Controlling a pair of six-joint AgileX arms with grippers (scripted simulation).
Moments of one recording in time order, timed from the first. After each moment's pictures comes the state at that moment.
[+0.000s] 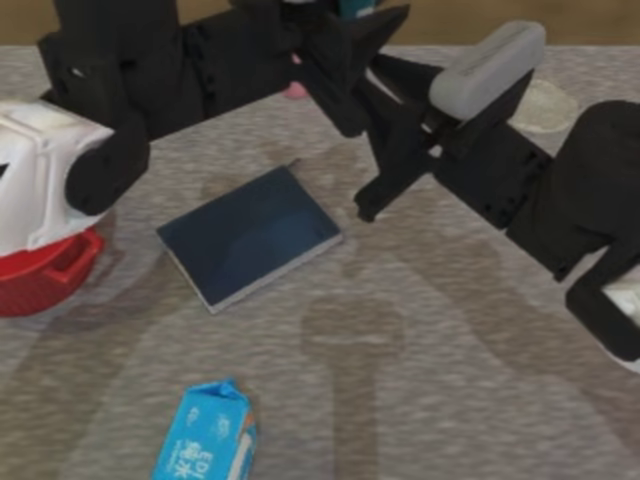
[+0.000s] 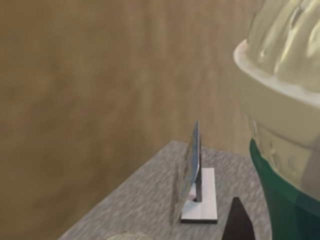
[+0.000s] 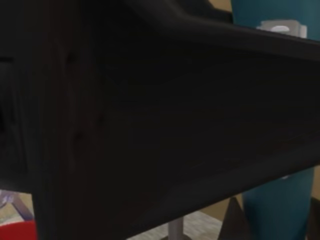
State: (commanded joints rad) left arm -0.53 1.57 1.01 0.52 0.53 0.10; right arm 0.63 1.62 0.71 1.06 -0.15 0.04
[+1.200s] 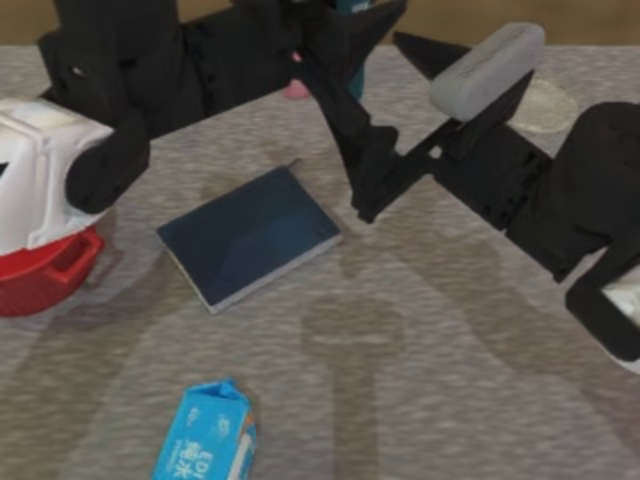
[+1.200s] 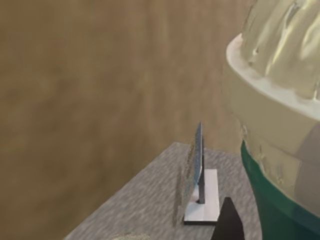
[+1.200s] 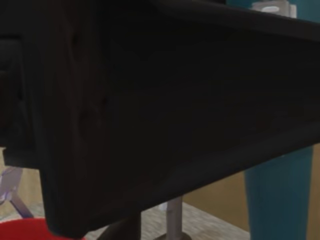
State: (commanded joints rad) left arm -0.53 1.57 1.01 0.52 0.53 0.10; right arm 0.63 1.62 0.71 1.06 -0.15 0.04
